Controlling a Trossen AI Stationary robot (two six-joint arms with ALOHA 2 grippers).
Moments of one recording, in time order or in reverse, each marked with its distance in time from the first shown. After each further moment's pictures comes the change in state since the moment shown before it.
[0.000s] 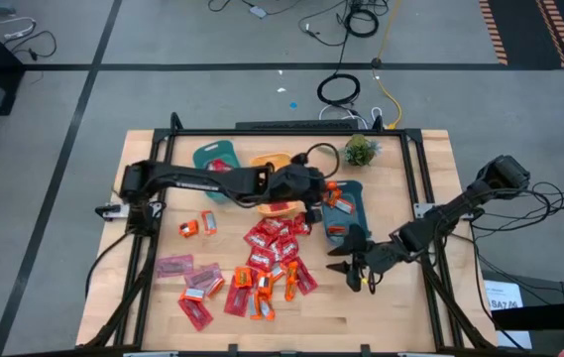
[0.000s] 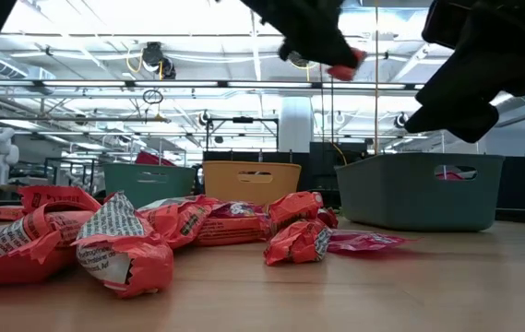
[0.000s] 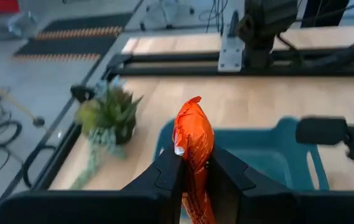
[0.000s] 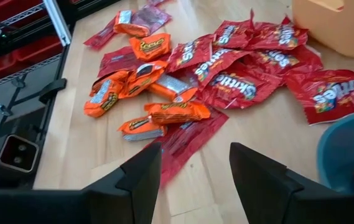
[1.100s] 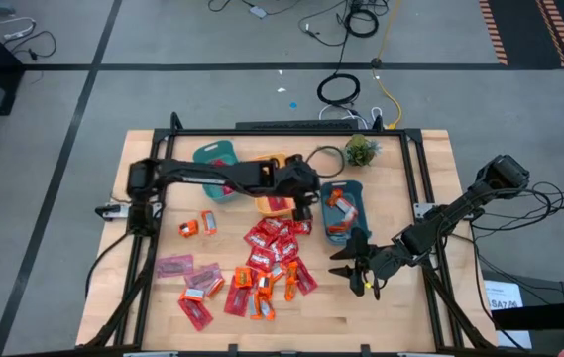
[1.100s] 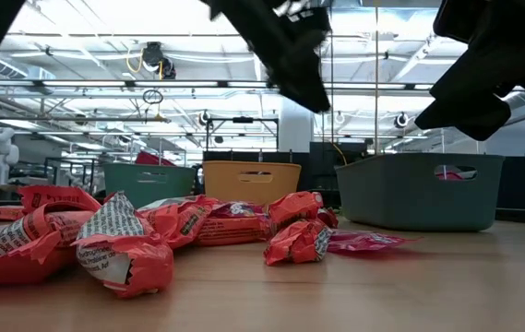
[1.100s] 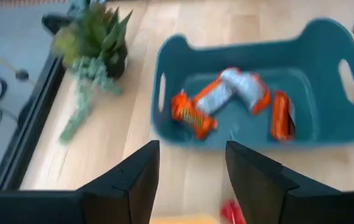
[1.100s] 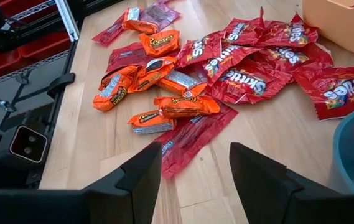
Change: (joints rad) left arm 0.069 0.002 0.000 -0.291 0.084 0.020; right arm 0.041 0.000 -0.001 -0.001 0.031 0.002
